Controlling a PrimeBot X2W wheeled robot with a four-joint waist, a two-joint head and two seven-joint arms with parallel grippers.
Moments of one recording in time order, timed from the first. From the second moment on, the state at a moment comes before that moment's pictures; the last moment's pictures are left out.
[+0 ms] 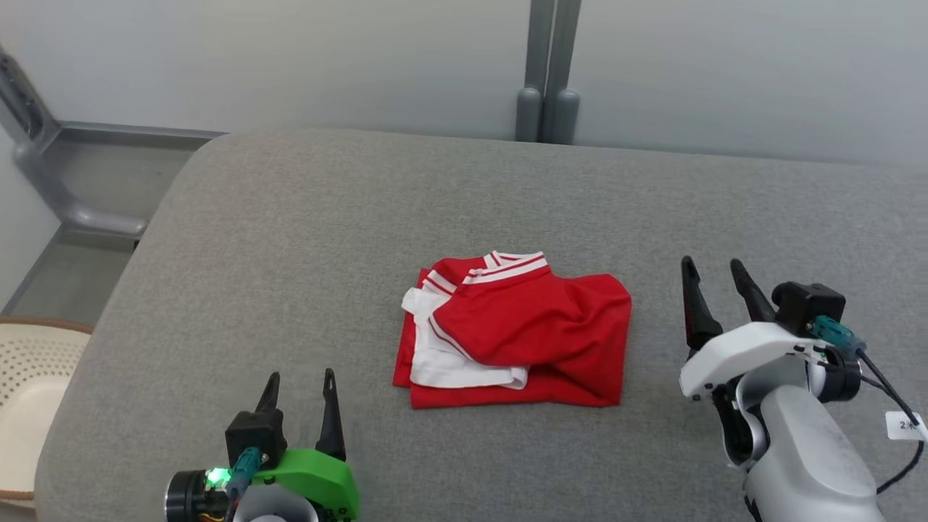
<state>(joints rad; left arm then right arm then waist) -0.15 0.05 -0.25 0.51 -0.25 0.12 -0.26 -0.41 -0.05 0.00 0.65 0.28 0.13 -0.26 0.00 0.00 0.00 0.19</state>
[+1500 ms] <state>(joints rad) -0.11 0.05 -0.26 0.51 -0.26 0.11 -0.26 -0.46 -0.05 0.38 0.68 0.33 0.13 -0.26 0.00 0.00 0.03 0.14</state>
